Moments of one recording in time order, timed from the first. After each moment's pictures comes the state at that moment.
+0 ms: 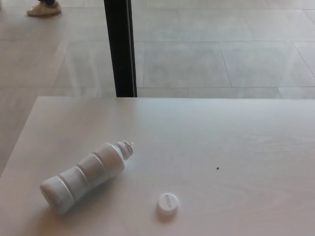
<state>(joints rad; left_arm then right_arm) 0.00 0.44 1.32 0.30 0.04 0.85 -0.45 0.12 -0.80 -0.73 0.27 -0.26 -0.20 0.03</state>
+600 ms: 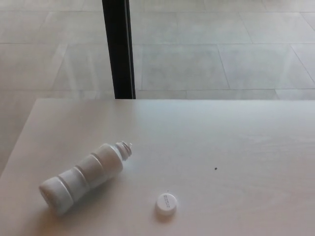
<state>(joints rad) 0.20 0.33 1.35 0.73 0.01 0.64 -0.36 0.12 -0.54 -1.08 0.71 -0.06 -0.16 -0.02</state>
